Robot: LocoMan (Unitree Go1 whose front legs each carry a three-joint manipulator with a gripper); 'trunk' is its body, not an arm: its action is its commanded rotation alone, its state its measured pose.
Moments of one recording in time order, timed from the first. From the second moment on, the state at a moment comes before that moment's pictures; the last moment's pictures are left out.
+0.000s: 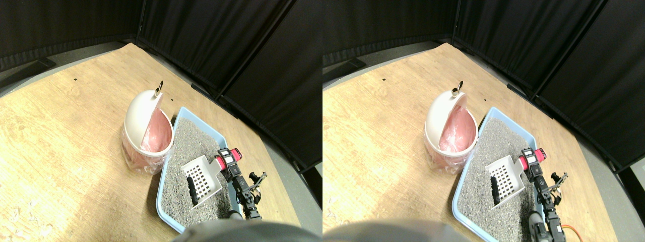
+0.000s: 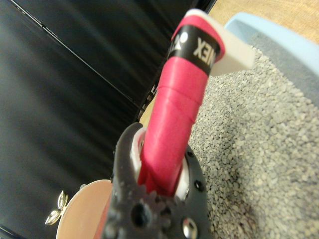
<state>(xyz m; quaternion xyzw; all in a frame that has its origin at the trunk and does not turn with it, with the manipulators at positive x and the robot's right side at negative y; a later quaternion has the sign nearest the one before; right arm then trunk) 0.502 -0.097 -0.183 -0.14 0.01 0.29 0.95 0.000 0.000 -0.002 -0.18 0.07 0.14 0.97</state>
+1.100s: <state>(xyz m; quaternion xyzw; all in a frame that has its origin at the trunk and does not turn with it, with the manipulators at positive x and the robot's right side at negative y) 0.519 -0.194 -0.136 0.26 -0.04 0.03 0.96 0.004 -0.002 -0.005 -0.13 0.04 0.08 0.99</state>
